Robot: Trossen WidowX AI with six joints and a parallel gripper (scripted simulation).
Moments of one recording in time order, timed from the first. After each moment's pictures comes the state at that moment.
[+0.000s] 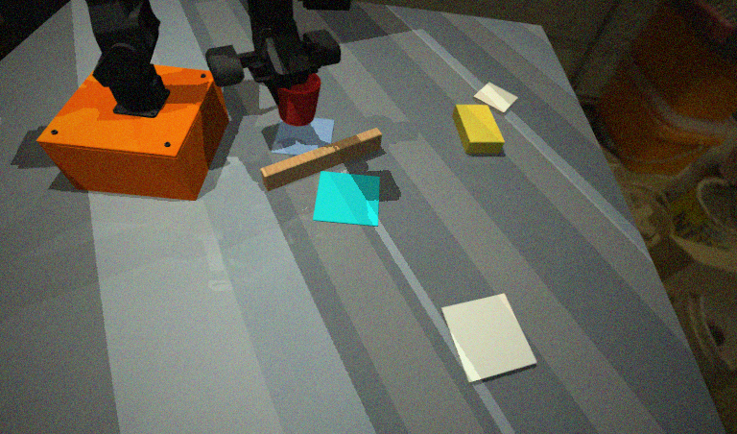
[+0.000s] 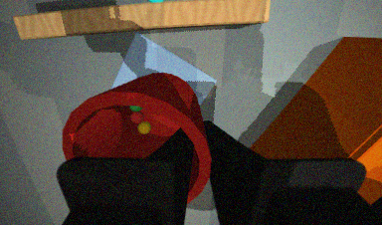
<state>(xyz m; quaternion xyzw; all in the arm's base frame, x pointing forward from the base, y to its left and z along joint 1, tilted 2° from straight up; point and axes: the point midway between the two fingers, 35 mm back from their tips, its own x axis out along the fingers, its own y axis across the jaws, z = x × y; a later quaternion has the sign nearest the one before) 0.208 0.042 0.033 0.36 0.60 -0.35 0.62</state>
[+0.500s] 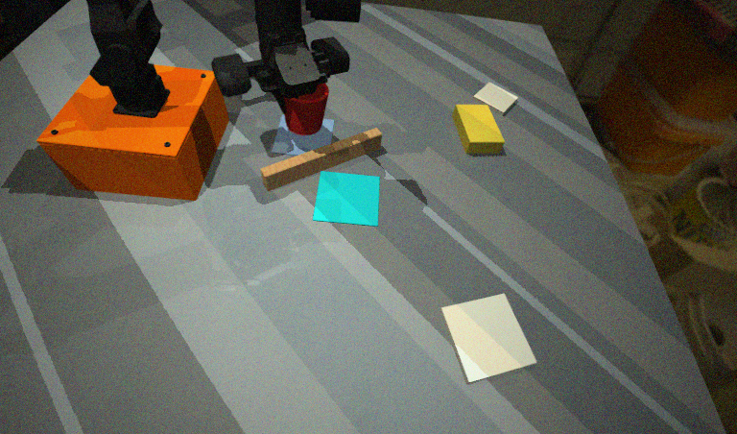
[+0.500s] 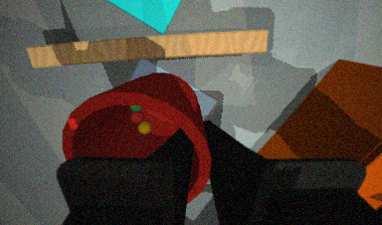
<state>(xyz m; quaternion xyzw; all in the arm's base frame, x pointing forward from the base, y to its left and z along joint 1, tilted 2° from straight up) 0.223 0.021 0.035 0.36 0.60 -0.35 0.63</state>
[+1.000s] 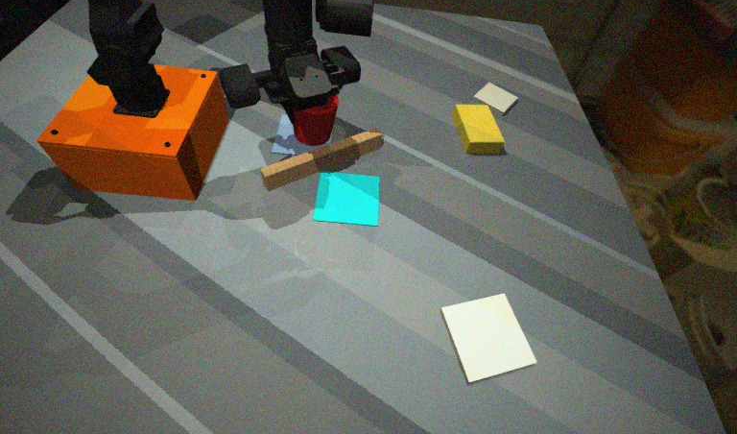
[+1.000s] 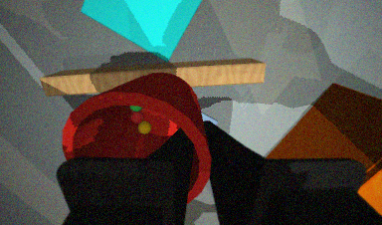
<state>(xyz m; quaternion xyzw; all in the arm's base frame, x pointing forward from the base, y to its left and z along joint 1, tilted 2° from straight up) 0.241 -0.003 0.037 0.36 0.60 -0.35 0.63</state>
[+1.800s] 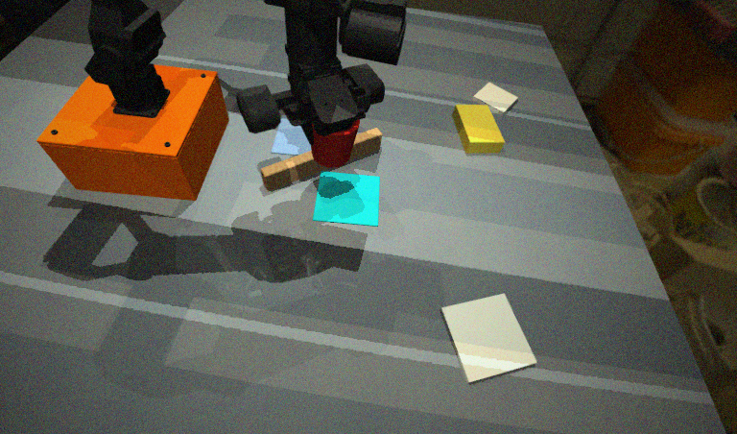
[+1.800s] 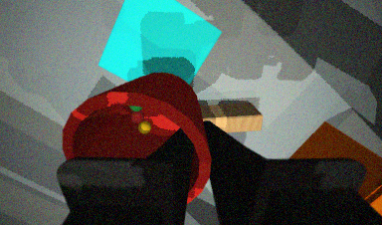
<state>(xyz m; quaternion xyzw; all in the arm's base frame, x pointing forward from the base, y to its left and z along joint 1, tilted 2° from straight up) 0.277 -0.048 0.042 0.35 0.59 -0.35 0.63</state>
